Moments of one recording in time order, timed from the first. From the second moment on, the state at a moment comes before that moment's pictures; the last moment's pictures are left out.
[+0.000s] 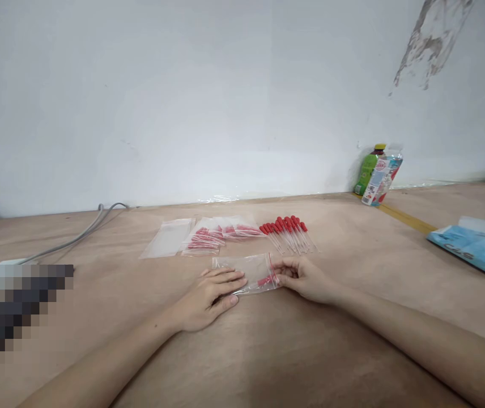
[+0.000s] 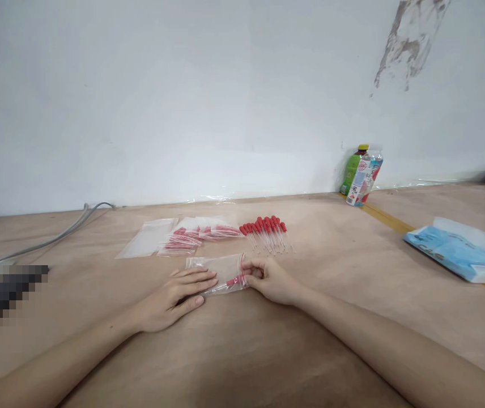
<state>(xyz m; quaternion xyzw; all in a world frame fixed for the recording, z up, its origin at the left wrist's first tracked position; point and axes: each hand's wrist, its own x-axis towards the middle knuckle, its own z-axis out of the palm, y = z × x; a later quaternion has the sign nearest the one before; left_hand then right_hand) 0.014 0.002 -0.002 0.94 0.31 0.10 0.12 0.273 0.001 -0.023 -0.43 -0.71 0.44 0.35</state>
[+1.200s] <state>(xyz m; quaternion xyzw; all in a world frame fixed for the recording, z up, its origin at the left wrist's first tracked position) 0.013 0.004 -0.006 0.93 0.28 0.17 0.15 0.304 0.015 -0.003 -0.45 -0.69 0.50 0.27</state>
